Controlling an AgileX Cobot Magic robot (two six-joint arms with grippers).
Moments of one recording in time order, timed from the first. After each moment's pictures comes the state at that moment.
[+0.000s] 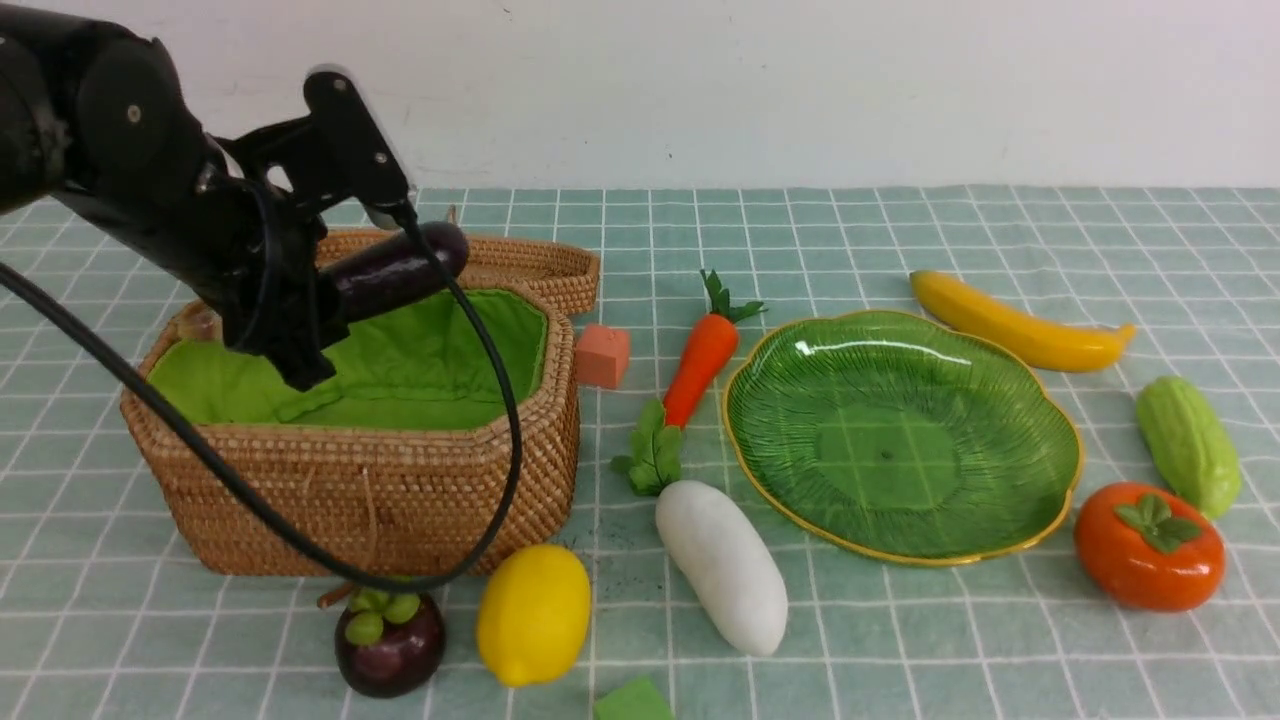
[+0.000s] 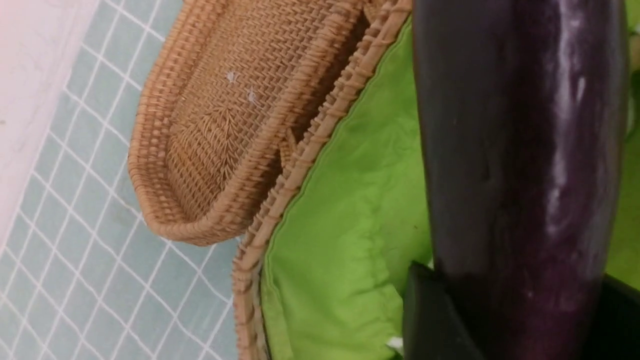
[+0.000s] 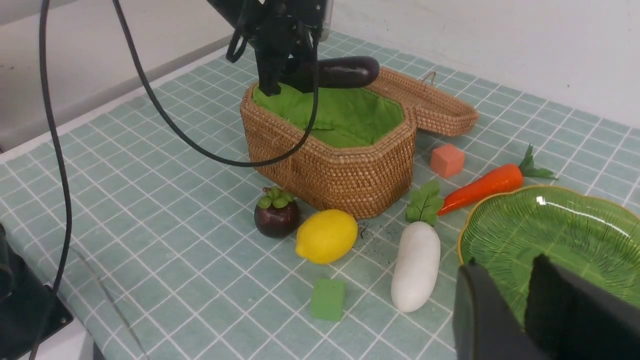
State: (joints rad) right arm 0.71 0.48 -1.09 0.10 1.00 -0.02; left arm -0.21 1.63 -1.36 0.09 0.70 0.80
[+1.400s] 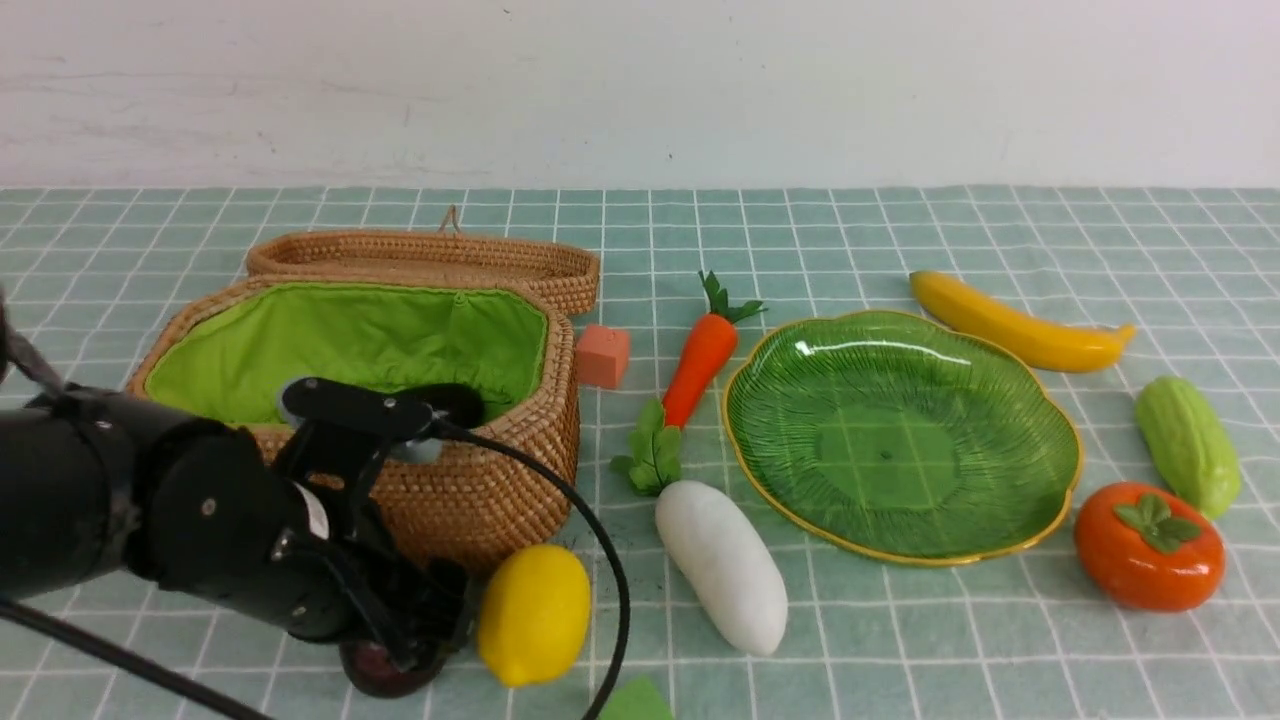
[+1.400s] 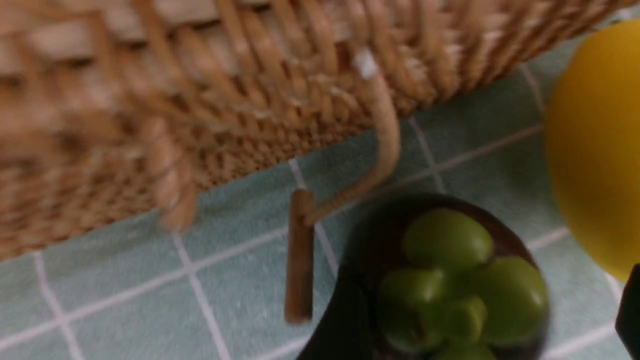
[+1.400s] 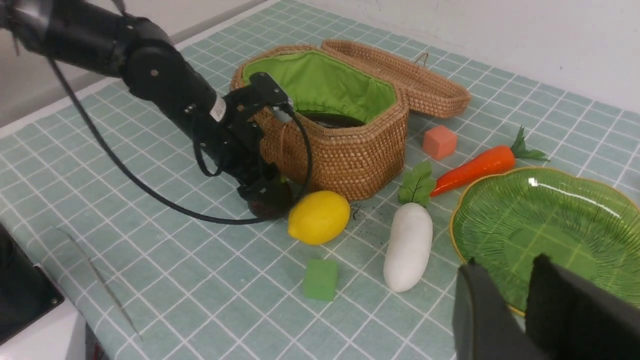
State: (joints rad) right arm 0.71 0.48 -1.09 0.09 1.04 -0.02; left arm -0.39 1.54 -0.78 -0.05 0.39 -0.02
